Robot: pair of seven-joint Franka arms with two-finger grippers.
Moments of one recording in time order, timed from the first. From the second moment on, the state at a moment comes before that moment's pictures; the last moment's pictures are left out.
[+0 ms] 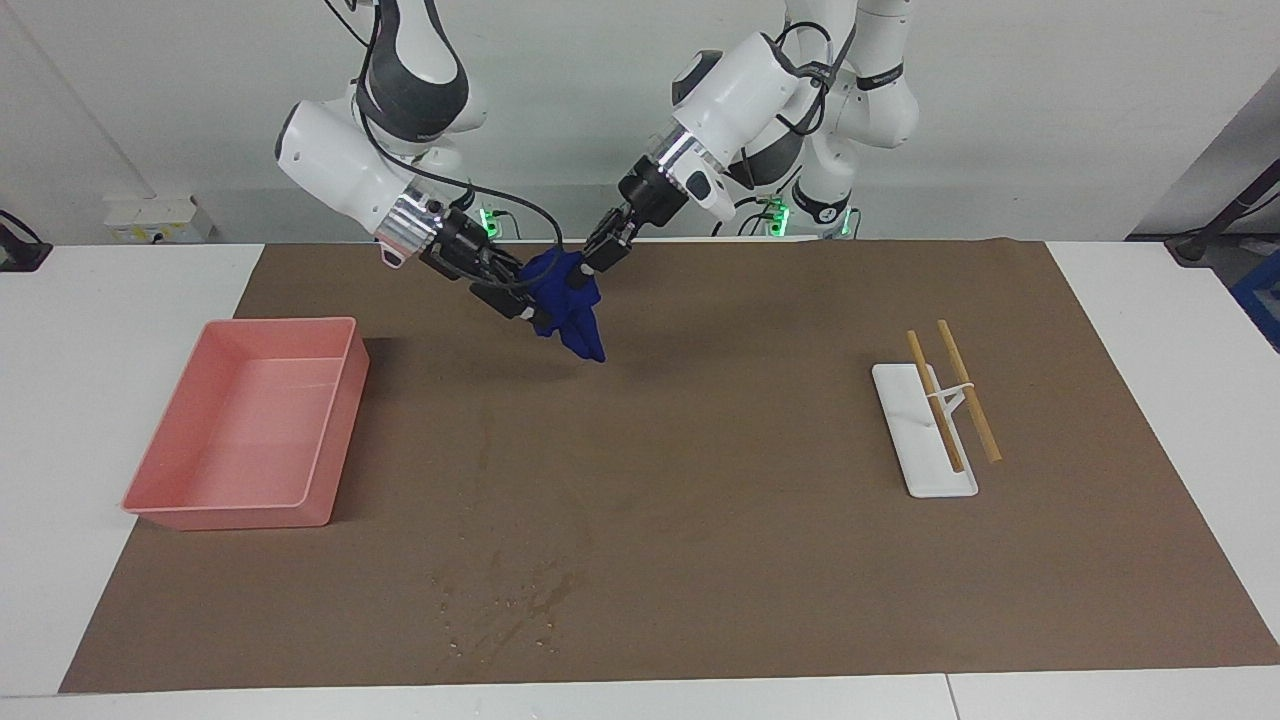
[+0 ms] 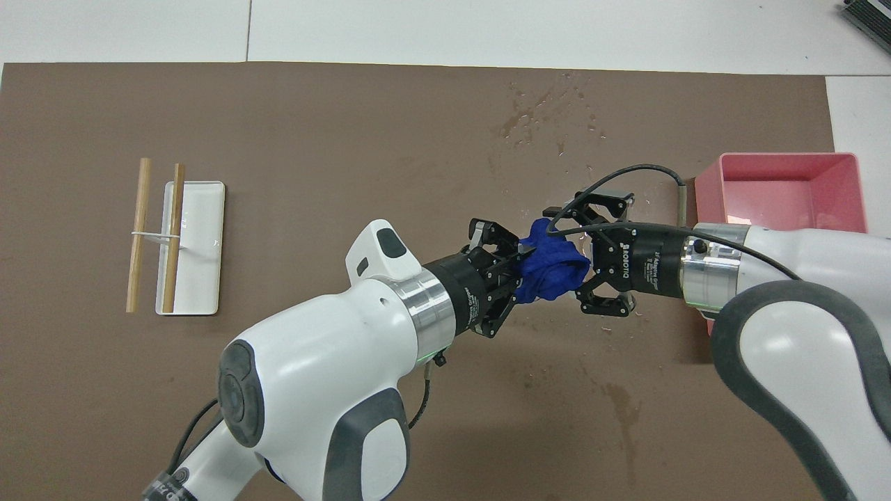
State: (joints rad) left arm -0.69 0.00 -0.13 -1.99 -0.76 2.76 -1.55; right arm 0.05 -0.15 0.18 -2.18 1.05 2.23 0.85
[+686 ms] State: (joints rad) left arm -0.70 0.00 -0.13 -2.01 -0.76 2.79 -1.56; right arm 0.08 -0.15 0.18 -2.21 1.03 2.23 0.71
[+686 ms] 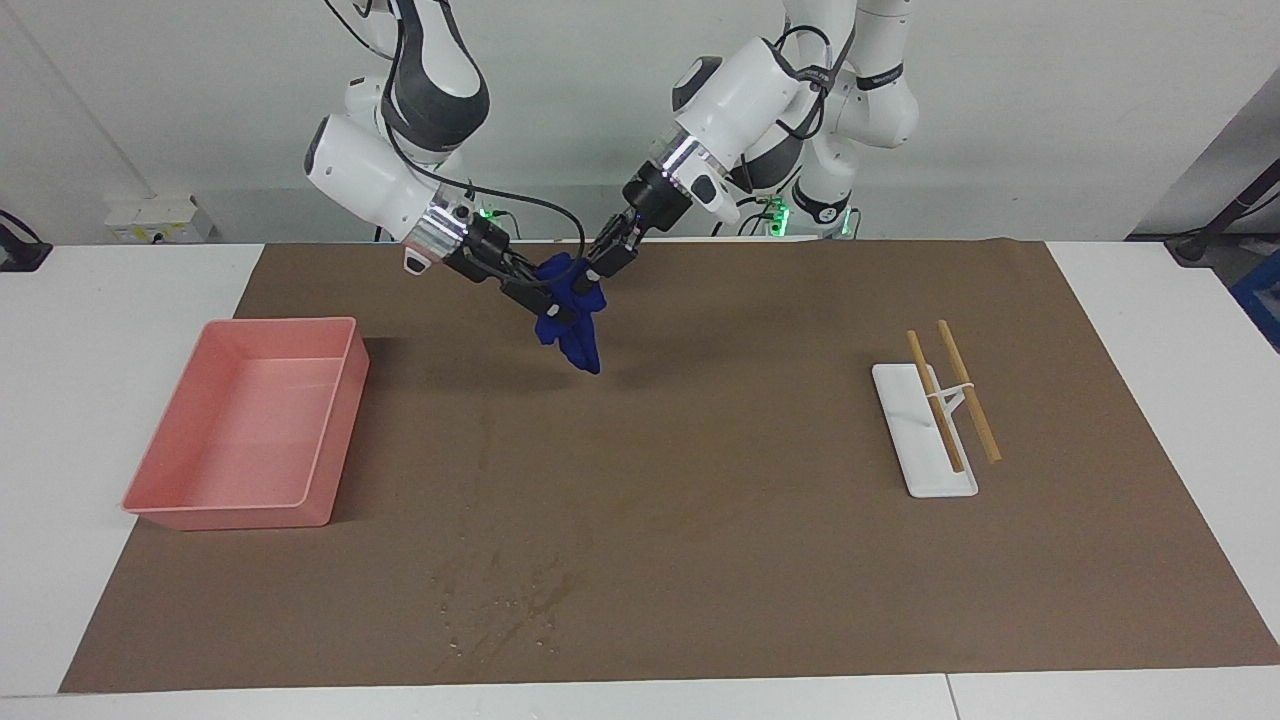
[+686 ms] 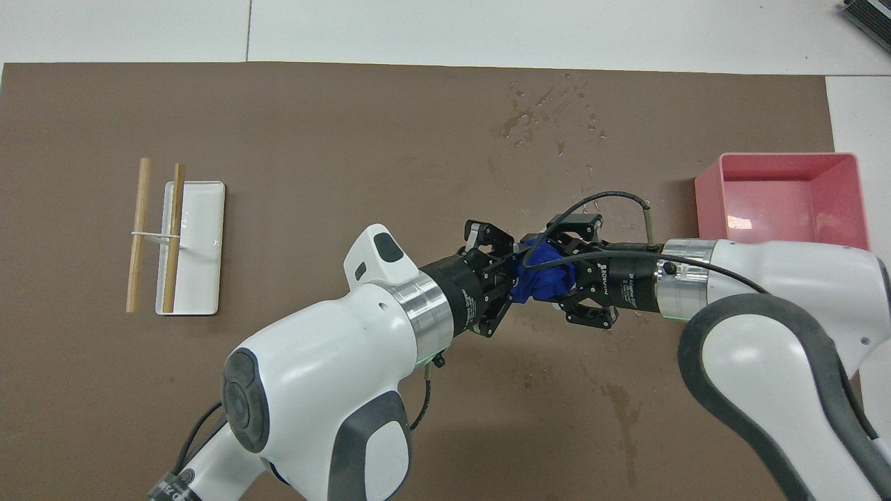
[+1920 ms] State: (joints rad) left arm -0.66 0.00 -0.11 -2.01 -0.76 2.79 -1.42; right arm 0.09 -0.14 0.18 -2.20 0.72 2.18 0.61
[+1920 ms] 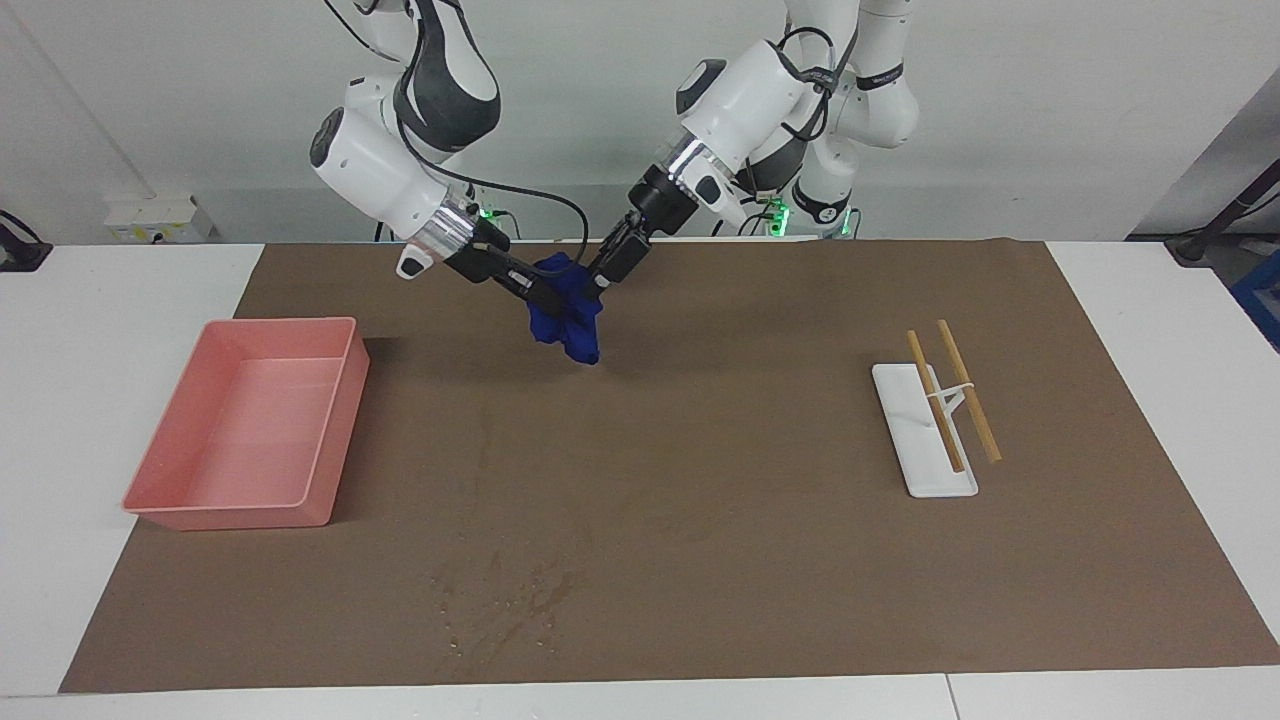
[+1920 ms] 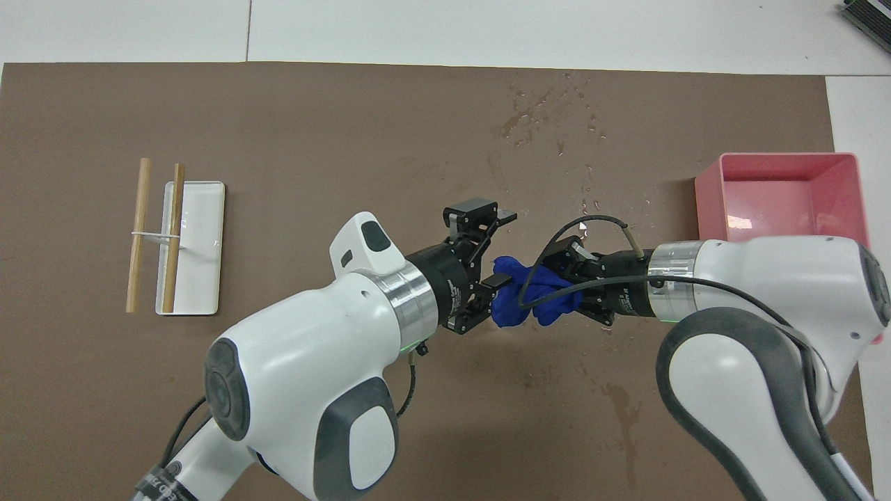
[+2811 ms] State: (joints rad) left arm -0.20 0.02 -0.10 -1.80 -0.08 2.08 -0.54; right arm 0.03 0.17 0.17 -2.17 0.08 2.42 0.04
